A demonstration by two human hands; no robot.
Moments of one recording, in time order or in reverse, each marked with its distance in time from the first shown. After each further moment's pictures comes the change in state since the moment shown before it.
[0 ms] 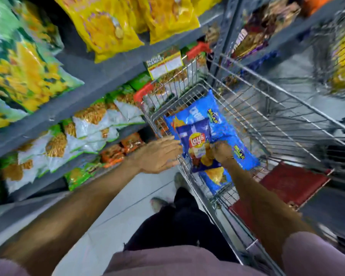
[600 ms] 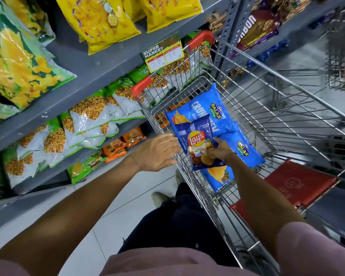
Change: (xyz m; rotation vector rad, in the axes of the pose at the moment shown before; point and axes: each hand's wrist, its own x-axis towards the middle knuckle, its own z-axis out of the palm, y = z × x) left_hand 0.007 -0.002 0.009 0.058 0.227 0.078; right_hand 0.025 0.013 0.015 0.520 -0.258 0.079
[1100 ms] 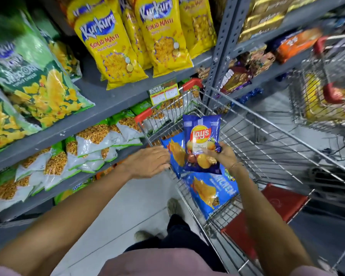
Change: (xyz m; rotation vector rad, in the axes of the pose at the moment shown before) left_hand 0.007 -0.004 -0.054 0.078 -0.144 -0.127; right_hand -0.074 -0.067 -0.054 0.353 0.114 -0.335
